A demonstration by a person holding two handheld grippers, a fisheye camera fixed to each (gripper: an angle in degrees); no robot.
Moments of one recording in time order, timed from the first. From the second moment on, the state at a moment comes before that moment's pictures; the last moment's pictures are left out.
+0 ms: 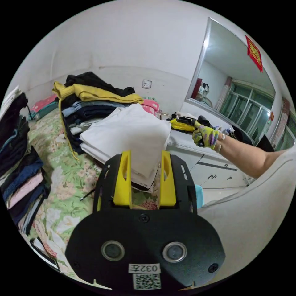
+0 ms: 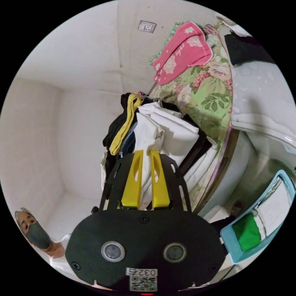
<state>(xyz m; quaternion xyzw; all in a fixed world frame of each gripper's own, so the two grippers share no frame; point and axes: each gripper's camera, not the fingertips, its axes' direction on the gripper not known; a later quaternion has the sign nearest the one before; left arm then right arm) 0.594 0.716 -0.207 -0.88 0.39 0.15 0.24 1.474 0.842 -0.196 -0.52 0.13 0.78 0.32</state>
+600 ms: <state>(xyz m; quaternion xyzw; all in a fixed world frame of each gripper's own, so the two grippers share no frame) 0.619 0.672 -0.254 -0.84 0.48 0.15 0.22 1.367 0.832 -0.103 -0.57 0.08 0.74 0.35</state>
